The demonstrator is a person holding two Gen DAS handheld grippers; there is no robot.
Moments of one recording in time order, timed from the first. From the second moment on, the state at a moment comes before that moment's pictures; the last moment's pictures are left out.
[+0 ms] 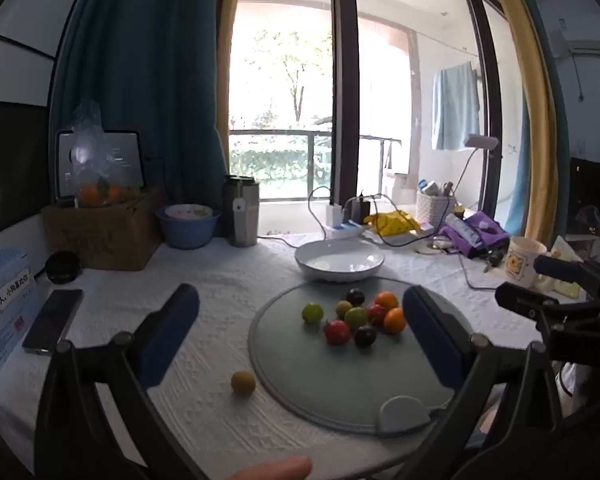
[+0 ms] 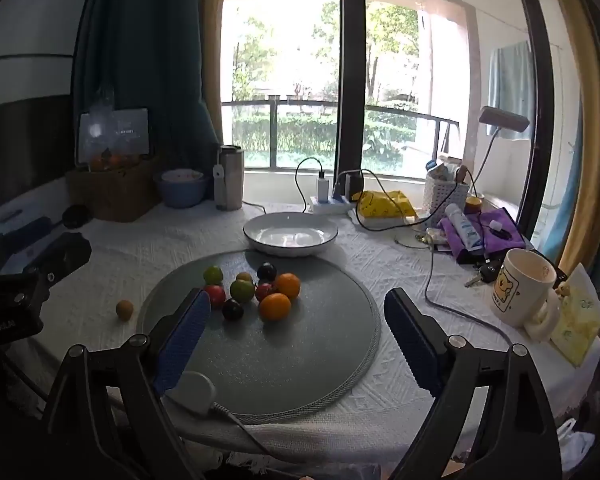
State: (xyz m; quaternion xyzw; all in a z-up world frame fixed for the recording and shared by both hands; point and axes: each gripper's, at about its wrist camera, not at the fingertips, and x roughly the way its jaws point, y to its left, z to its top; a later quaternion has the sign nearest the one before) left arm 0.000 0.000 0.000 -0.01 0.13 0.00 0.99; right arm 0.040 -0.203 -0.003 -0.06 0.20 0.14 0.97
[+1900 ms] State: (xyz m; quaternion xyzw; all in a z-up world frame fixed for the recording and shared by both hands) left arm -0.018 0.004 0.006 -0.01 0.12 0.00 0.99; right arm 0.025 -0.200 0.008 -0.04 0.19 0.15 0.97
